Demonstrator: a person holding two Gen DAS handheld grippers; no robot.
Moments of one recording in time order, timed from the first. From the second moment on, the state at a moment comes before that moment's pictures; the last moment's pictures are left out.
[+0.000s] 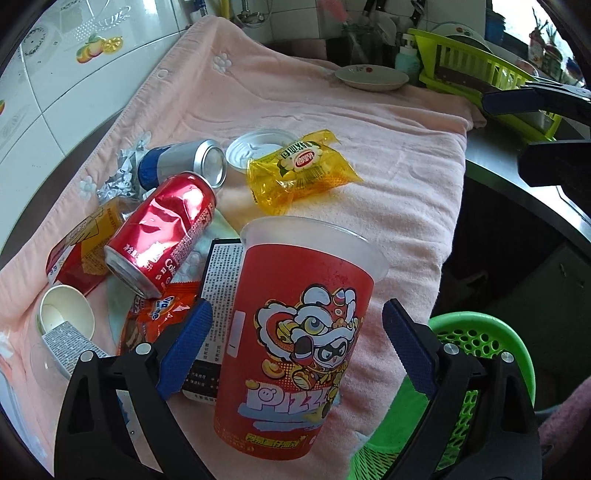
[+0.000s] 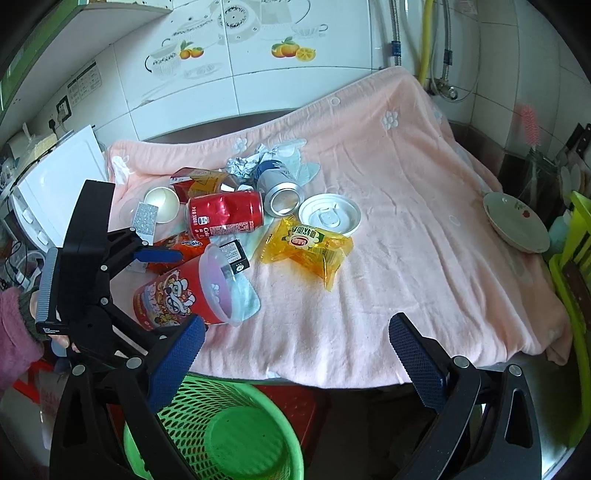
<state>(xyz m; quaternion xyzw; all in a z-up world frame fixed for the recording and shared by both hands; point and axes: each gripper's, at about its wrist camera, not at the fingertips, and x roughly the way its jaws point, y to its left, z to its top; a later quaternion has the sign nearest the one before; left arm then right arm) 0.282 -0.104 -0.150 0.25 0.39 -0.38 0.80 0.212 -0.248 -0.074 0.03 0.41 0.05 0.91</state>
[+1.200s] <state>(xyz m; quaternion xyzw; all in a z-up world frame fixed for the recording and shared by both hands) 0.239 -0.021 -0.094 0.11 0.37 -0.34 0.86 0.388 -0.220 -0.164 -0.21 0.51 0.16 0.82</state>
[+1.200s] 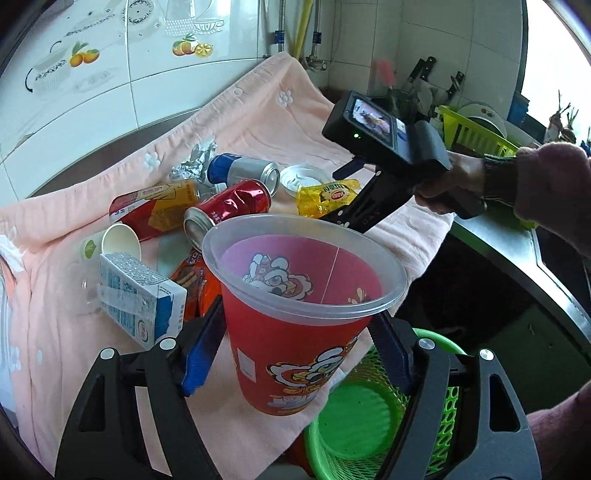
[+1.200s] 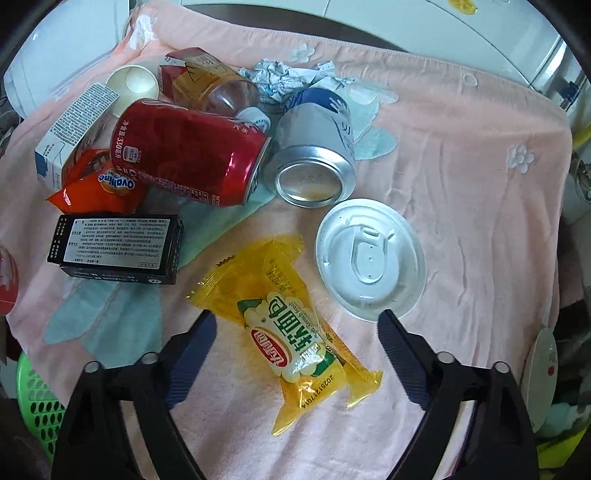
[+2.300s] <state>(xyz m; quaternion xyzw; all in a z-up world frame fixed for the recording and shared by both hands) 0.130 -0.042 -0.150 0.06 0.46 -0.34 0.82 0.206 -0.225 -0.085 -0.04 0.43 0.17 0.89</state>
